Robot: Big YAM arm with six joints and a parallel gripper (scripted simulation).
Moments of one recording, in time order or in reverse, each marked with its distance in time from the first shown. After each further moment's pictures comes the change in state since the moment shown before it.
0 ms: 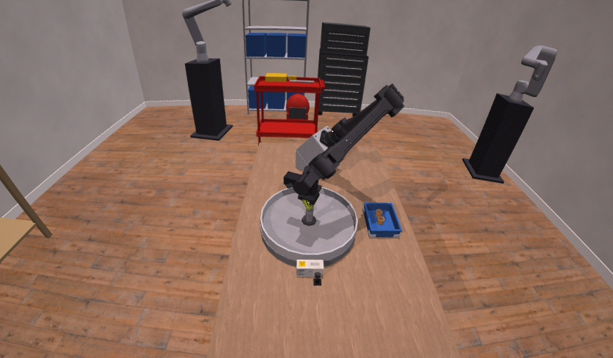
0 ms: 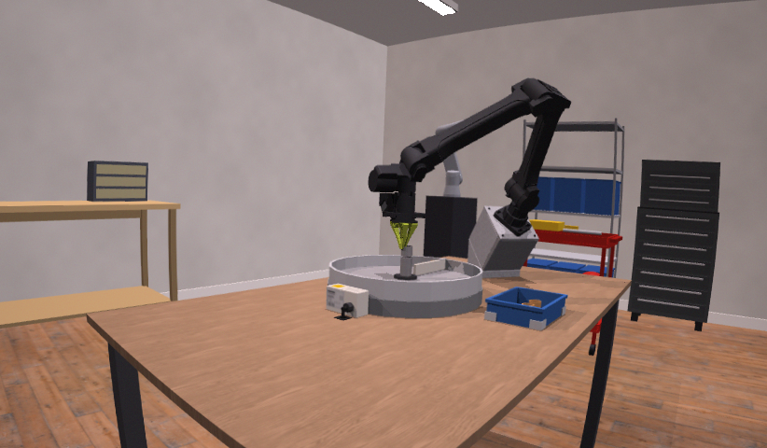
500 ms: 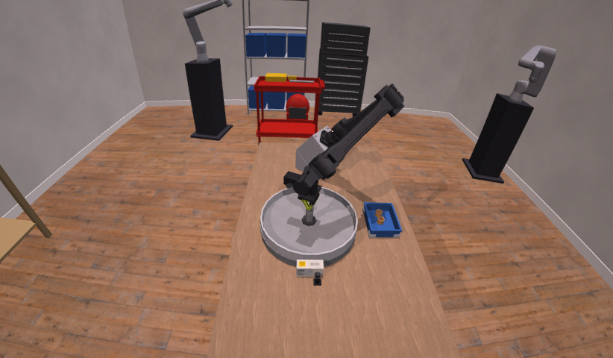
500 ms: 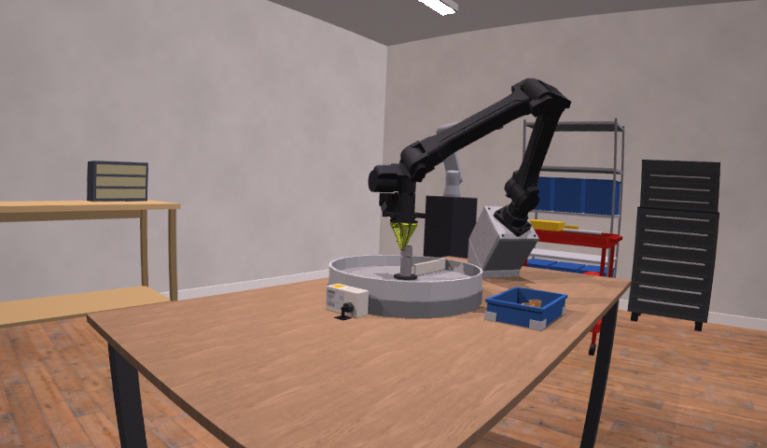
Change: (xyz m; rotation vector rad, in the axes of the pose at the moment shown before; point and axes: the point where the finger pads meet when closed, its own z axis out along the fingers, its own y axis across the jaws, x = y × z) arm 0.000 0.000 0.000 -0.001 0.000 0.001
